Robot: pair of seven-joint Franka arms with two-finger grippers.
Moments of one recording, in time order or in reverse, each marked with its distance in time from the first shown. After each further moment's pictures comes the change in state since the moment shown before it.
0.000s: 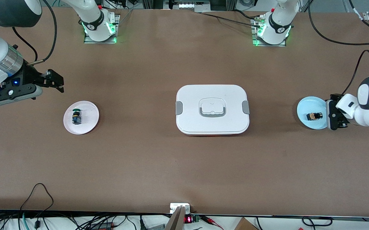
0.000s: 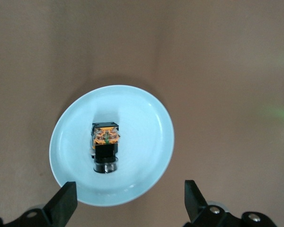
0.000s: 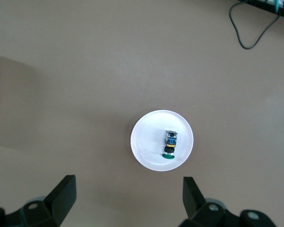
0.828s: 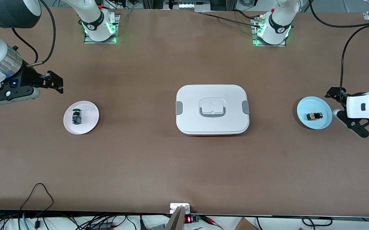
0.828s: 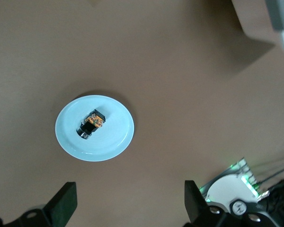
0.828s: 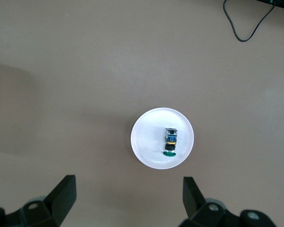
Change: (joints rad) left arm -0.005 -0.017 -0.237 0.354 0.000 -0.374 -0.895; right arm -0.003 0.003 -0.002 0.000 0.000 -0.002 0.031
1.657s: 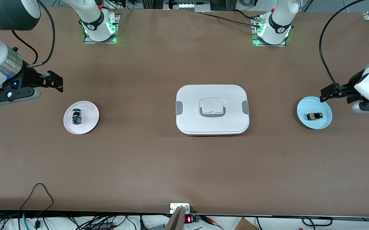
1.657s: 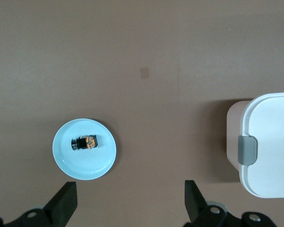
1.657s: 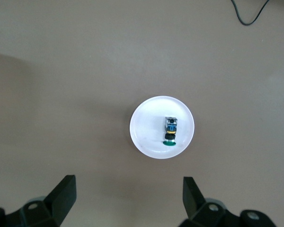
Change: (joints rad) left arm -0.484 -0.414 0.573 -0.347 -0.278 0.381 -0.513; right arm -0.008 0.006 -0.004 -0.007 0.000 -0.046 0.000
